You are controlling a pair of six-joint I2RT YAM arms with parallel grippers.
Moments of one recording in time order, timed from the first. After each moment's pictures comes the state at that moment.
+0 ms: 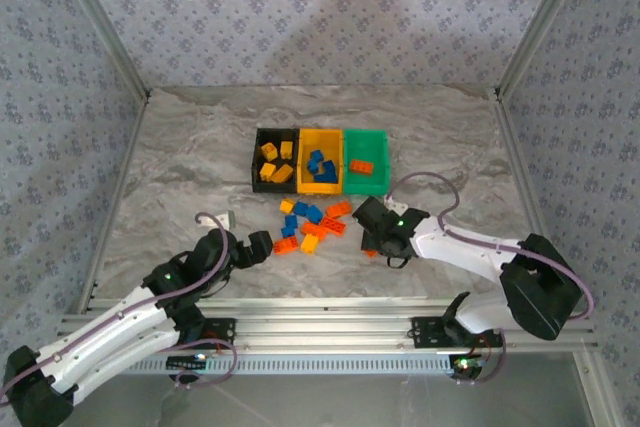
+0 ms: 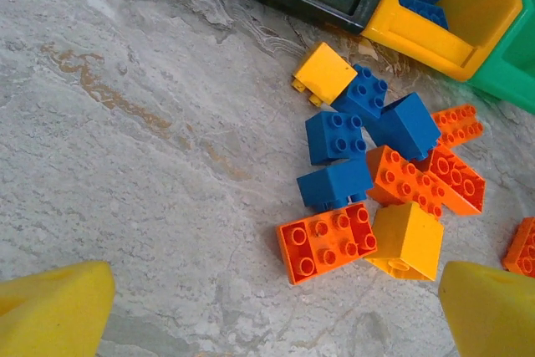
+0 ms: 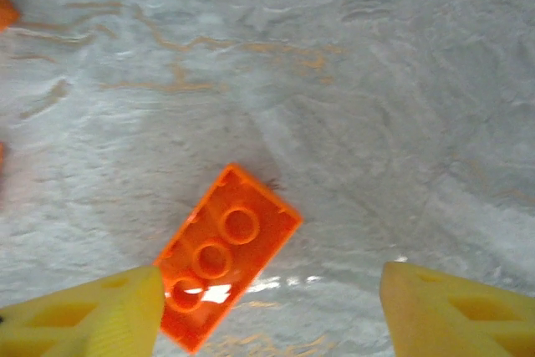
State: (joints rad) left arm -0.82 0.56 0.33 -0.47 -0.27 -0.90; right arm 0.82 1.35 0.73 -0.68 0.28 0.96
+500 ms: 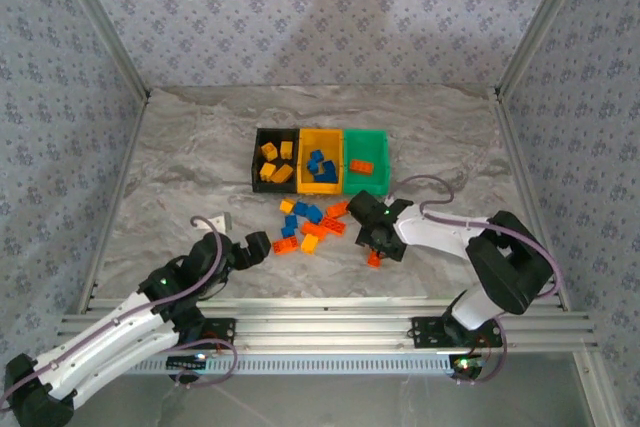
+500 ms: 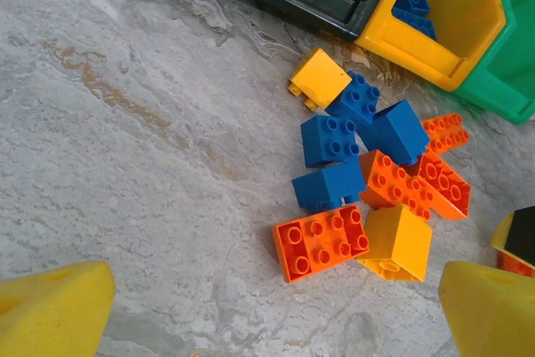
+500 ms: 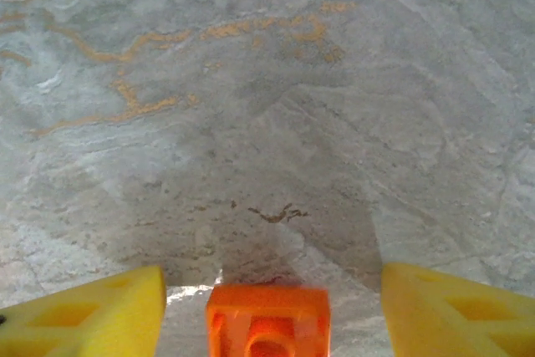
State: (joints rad) left arm -0.82 0.49 0.30 -0.48 -0.27 -0.93; right arm 0.76 1.53 0.80 -0.67 0.19 1.15
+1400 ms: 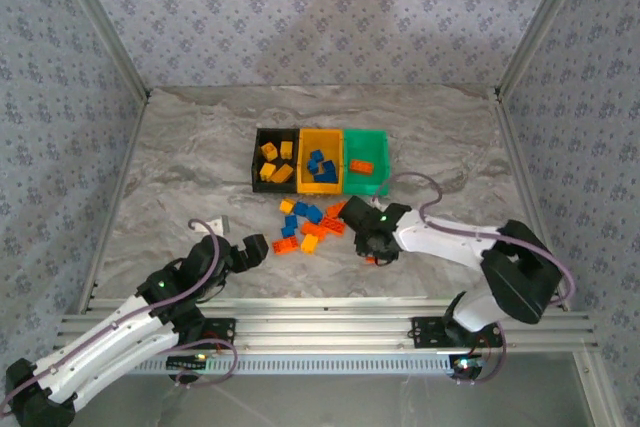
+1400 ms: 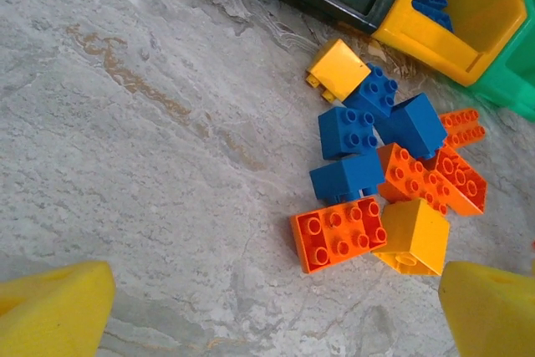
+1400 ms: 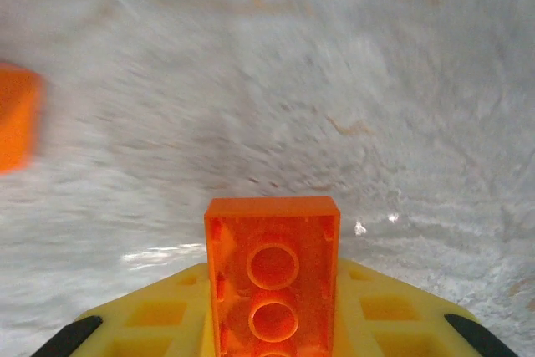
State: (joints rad) left arm -0.82 0.46 0.29 -0.52 -0.27 -0.94; right arm 0.86 1.44 0.85 -0.74 0.20 0.98
